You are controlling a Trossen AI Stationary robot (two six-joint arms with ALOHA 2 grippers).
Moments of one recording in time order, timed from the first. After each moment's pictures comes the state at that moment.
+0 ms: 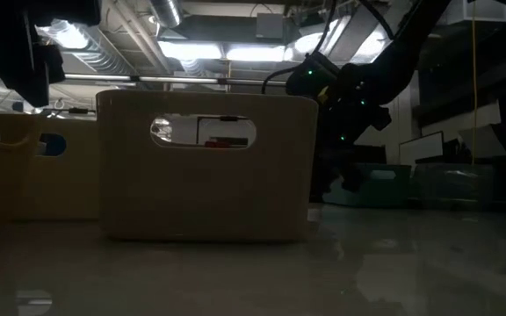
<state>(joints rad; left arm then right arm) -0.56 1.23 0.81 -0.58 -0.19 -0.96 -0.14 1.90 0.91 0.22 -0.25 -0.50</state>
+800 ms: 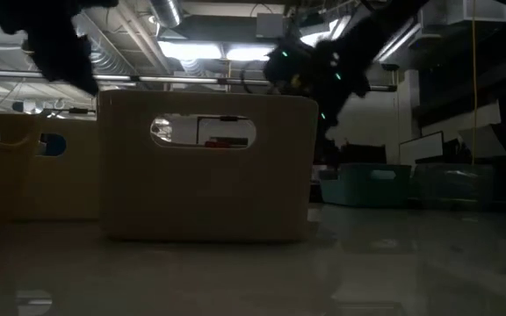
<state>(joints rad) -0.55 1.23 0.81 -0.52 -0.41 -0.82 -0.14 1.90 1.15 -0.19 -0.08 -0.50</state>
